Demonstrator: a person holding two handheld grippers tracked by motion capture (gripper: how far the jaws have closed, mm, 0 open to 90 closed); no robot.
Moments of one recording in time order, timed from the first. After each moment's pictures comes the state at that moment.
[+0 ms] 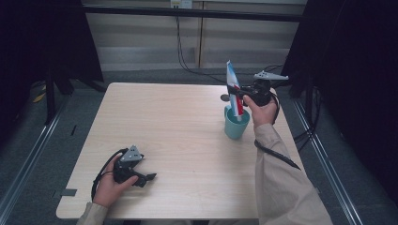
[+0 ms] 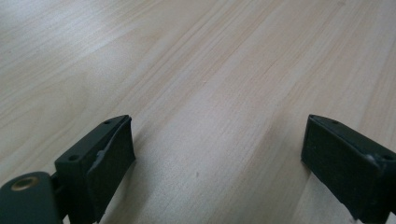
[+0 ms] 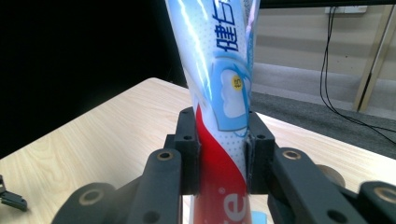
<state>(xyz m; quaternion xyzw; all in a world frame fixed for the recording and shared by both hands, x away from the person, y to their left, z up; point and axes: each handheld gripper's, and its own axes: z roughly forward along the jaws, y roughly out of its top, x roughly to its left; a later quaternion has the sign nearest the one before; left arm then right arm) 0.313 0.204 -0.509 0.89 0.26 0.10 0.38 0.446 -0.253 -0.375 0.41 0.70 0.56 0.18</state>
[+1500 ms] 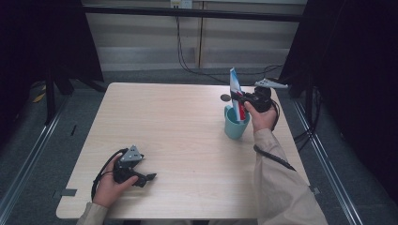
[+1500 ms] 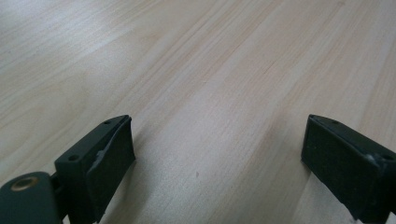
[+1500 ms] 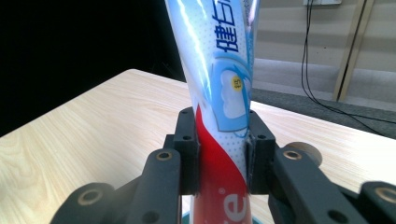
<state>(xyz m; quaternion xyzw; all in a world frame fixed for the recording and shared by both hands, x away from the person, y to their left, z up) 0.313 0.203 -0.510 0.88 0.26 0.10 0.38 0.446 -0.264 -0.407 0.43 0.69 0.55 0.20</state>
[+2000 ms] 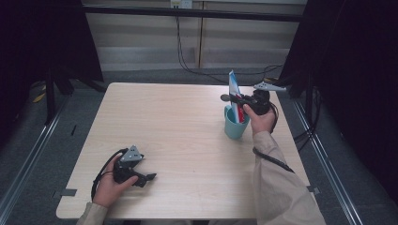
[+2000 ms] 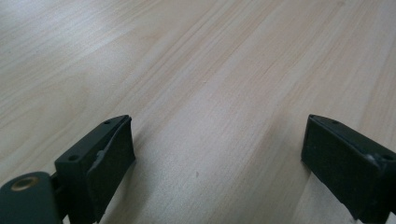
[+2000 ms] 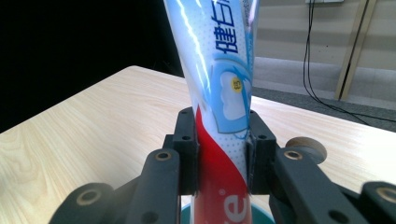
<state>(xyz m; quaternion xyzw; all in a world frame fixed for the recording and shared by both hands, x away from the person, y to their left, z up) 0.313 0.204 -0.509 0.88 0.26 0.10 0.38 0.443 -0.262 -0.416 0.43 0.69 0.55 0.19</state>
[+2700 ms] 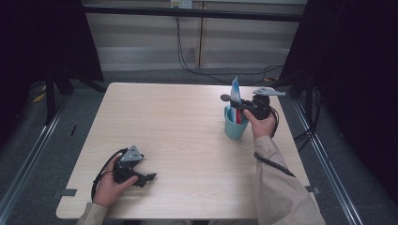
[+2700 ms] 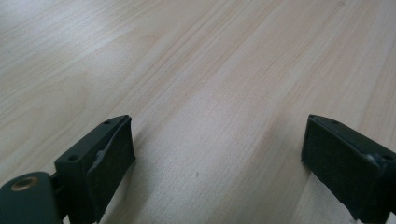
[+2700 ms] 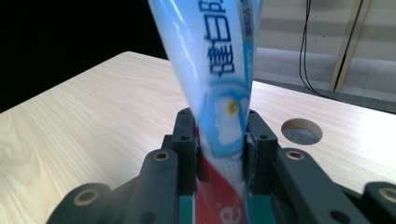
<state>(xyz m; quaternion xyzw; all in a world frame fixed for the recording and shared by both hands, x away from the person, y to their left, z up) 0.313 0.204 -0.509 0.89 0.25 0.10 0.37 0.434 -0.265 -0.429 0.43 0.70 0.53 0.19</state>
